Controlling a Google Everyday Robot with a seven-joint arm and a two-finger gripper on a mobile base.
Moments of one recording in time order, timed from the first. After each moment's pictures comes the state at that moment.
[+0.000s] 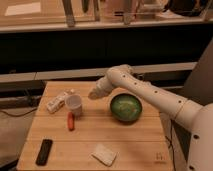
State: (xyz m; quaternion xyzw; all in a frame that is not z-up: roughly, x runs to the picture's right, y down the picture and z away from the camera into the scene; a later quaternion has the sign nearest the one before) arm -0.072 0.048 0.817 -0.04 -0.38 -0.46 0.80
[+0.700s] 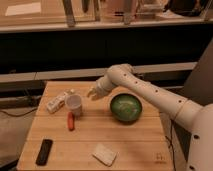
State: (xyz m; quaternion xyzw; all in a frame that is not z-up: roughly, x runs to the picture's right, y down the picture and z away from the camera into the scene) arm -0.076 0.046 0.811 -0.04 -0.39 -0.46 0.80
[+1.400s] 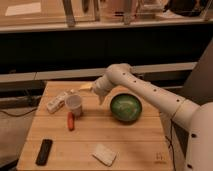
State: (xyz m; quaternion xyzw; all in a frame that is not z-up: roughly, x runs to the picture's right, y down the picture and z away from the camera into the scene) arm -0.086 0.051 0.808 -0.04 -0.41 -0.48 0.78
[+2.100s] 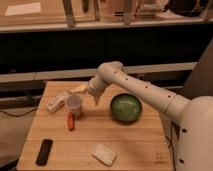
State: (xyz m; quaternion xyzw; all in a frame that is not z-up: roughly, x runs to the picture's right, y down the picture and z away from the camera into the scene) arm -0.113 0.060 0.803 -0.05 -0.41 -0.53 0.74
